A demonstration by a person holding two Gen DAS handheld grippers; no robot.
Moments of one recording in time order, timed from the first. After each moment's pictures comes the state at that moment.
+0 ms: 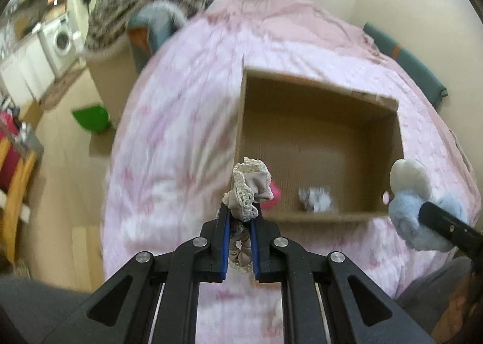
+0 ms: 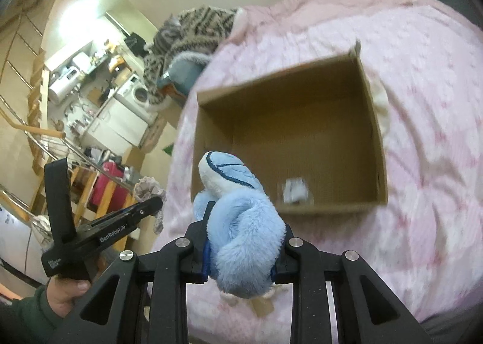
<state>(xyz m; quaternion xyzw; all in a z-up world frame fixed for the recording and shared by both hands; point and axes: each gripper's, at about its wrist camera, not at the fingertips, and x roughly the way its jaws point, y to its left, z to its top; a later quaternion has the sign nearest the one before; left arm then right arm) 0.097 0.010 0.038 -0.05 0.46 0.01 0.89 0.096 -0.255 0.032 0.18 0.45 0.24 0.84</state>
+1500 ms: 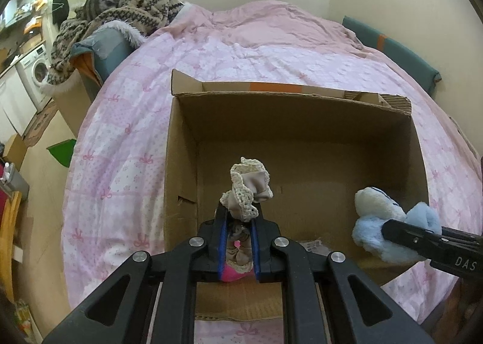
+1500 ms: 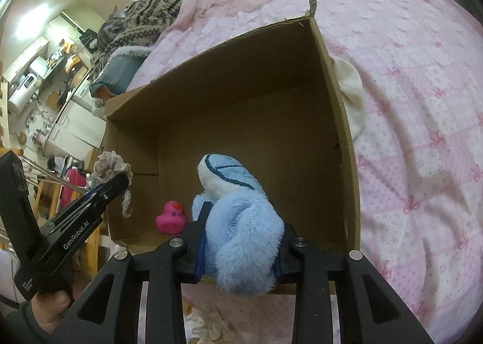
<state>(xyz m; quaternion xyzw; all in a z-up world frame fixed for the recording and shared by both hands) 0.194 -0.040 -0.015 -0.01 0.43 -0.04 0.90 0.184 -0.268 -0.037 0.17 0.51 0.15 0.83</state>
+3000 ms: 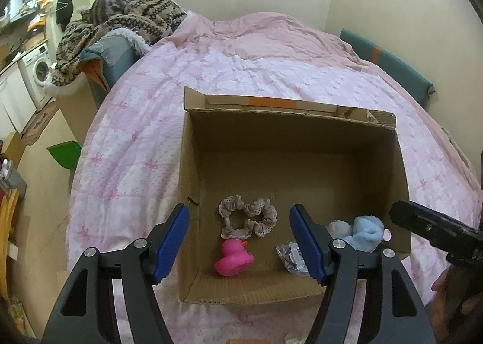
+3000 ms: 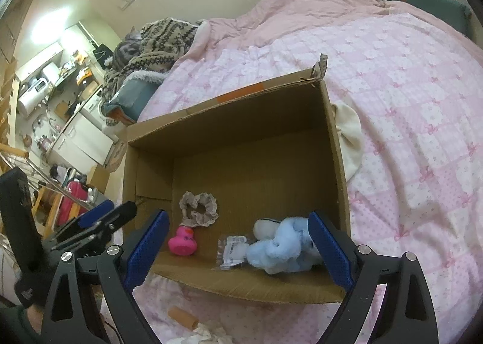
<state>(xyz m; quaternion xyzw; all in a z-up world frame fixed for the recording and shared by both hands) 0.172 -0.031 0.013 -0.03 0.41 -0.04 0.91 0.172 -0.268 -0.002 0.16 0.44 0.15 0.87</state>
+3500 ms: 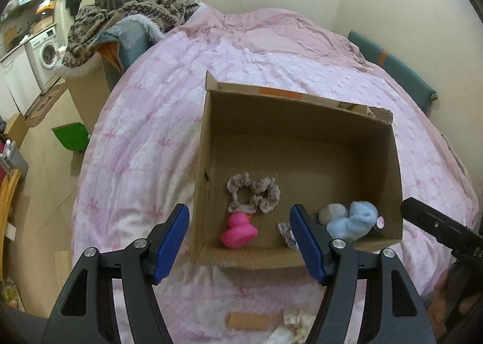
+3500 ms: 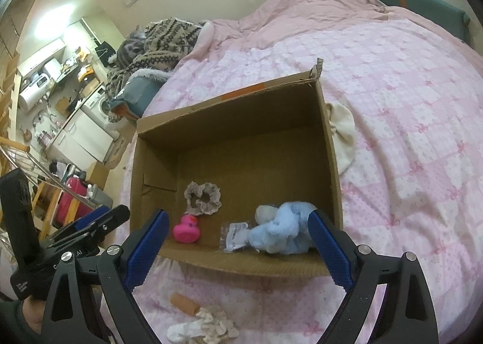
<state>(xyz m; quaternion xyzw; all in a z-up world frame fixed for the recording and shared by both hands) 0.139 -0.015 0.017 -0.06 0.43 -0.02 0.90 0.147 -0.270 0.008 0.15 0.43 0.15 0.87</state>
